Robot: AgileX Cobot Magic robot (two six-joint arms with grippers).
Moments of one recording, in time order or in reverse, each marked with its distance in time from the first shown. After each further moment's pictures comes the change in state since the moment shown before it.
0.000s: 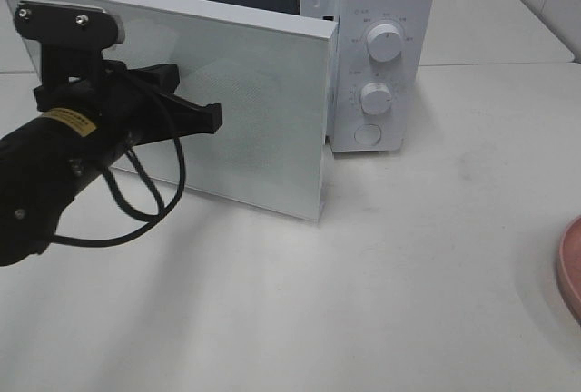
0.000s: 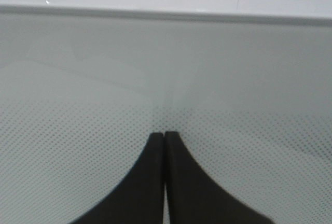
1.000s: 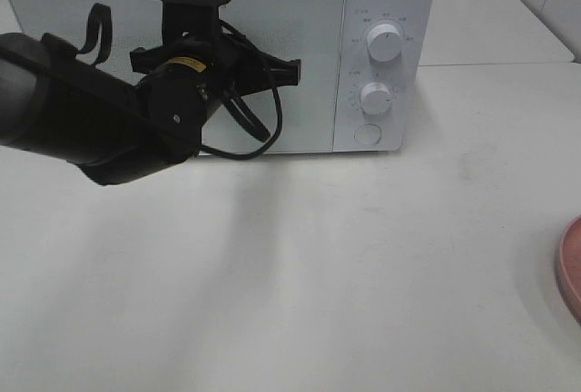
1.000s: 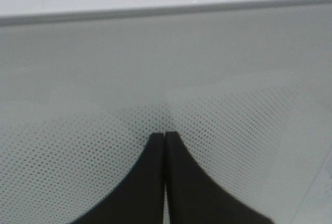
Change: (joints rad) left arm -0.030 0.248 -0.445 -0.266 0.153 0.256; right arm 0.000 0.000 0.000 0.000 0.000 0.000
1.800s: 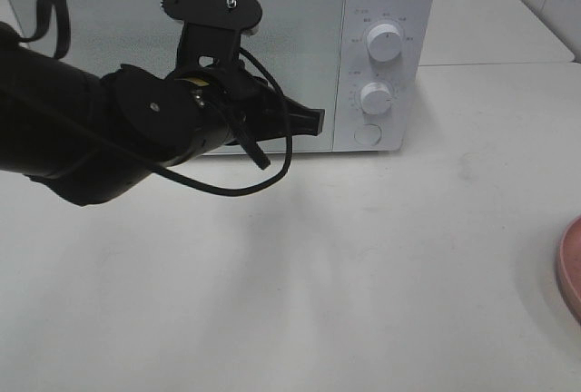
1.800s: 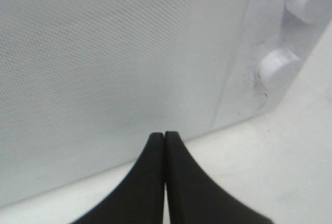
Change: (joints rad) left arm -0.111 -0.156 0.095 -0.259 0.287 0.247; right arm 0.000 0.000 0.000 0.000 0.000 0.000
